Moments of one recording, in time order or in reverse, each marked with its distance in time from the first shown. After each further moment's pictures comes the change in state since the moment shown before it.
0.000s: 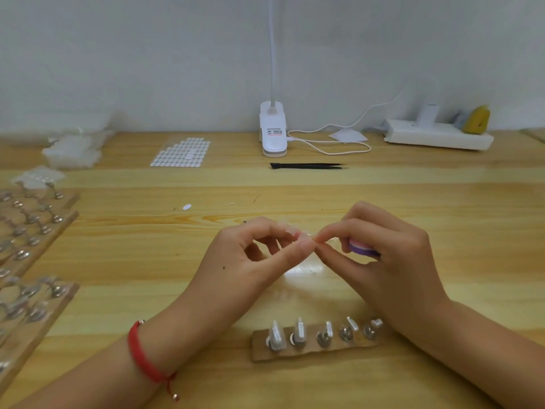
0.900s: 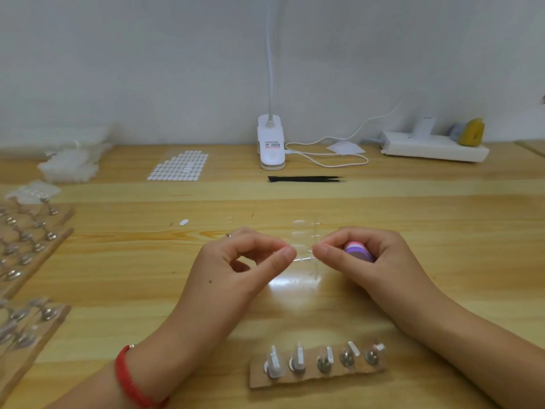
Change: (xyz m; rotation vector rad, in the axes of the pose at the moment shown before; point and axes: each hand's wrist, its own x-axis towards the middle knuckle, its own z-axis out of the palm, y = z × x) left_hand 0.003 -0.002 -0.003 -0.053 0.140 -0.054; right_hand 0.015 -0.004 -0.003 0.653 -0.184 0.662
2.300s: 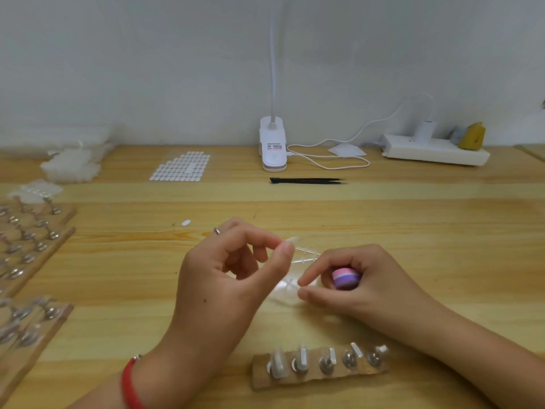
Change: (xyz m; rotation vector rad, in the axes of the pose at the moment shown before) left_hand -0.008 0.005 0.000 0.080 0.153 0.309; right_hand -0.003 0.008 -0.001 -0.323 -0.229 -0.030
